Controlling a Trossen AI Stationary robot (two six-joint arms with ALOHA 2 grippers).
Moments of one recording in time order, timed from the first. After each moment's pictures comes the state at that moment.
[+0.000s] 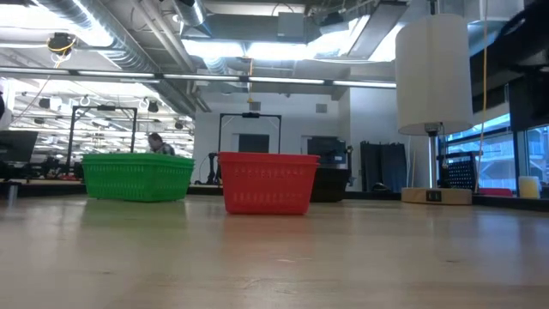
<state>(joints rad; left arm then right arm) -0.12 0.97 1.10 -0.63 -0.33 0.16 0.71 1.31 0.64 -0.69 -0.02 1.40</state>
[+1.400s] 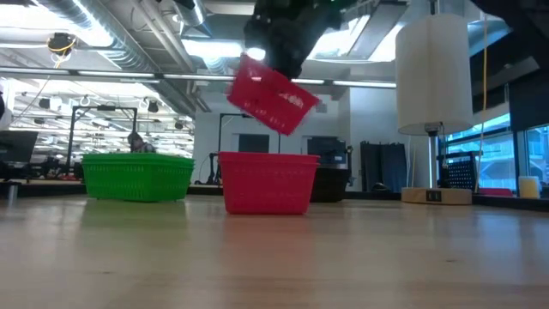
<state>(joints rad) -0.12 0.97 1.10 -0.64 -0.38 0.14 -0.25 2.03 1.90 -0.88 -0.26 -0.32</state>
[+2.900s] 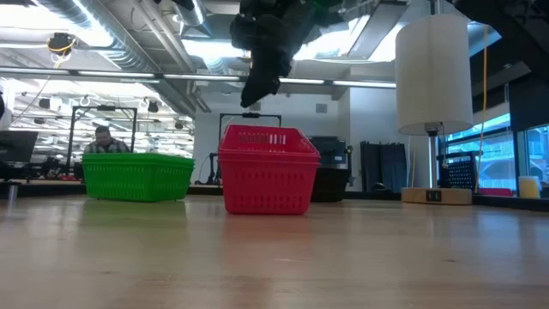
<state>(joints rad) -0.12 0.97 1.10 -0.64 -0.38 0.11 -0.21 2.14 2.05 -0.96 -0.26 -0.25</state>
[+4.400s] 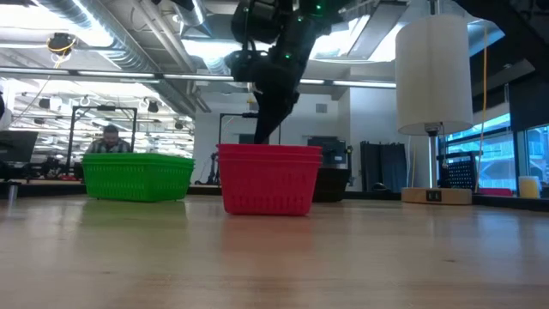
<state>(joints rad) -0.12 0.97 1.10 -0.64 -0.39 0.08 -0.12 2.15 1.89 -0.92 0.04 -0.08</state>
